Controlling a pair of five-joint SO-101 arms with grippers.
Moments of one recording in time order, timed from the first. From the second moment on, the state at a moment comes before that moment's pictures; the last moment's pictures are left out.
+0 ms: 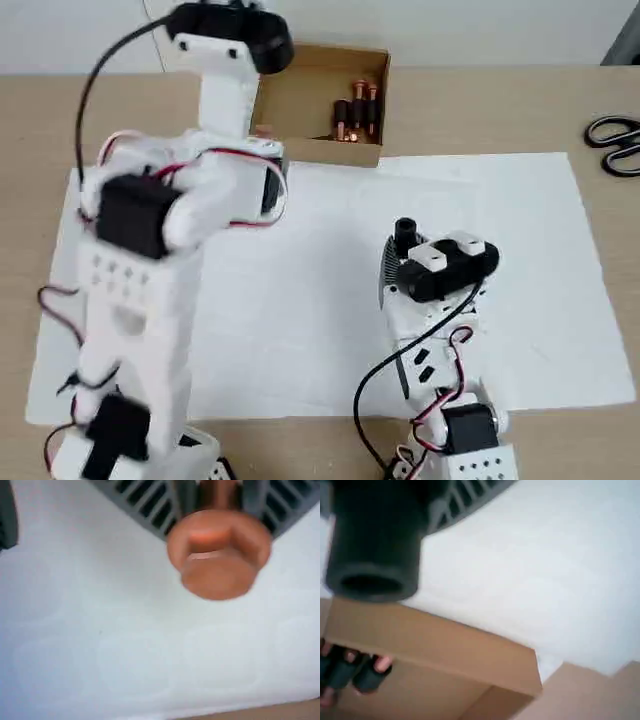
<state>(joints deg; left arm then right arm) 18.1 -9.8 -33.4 99.8 13.6 -14.7 -102.7 92.4 29.8 -2.0</state>
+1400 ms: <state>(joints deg) 25.9 -68.4 63.5 28.3 20.8 -27.3 -103.1 95.4 31.1 -6.0</state>
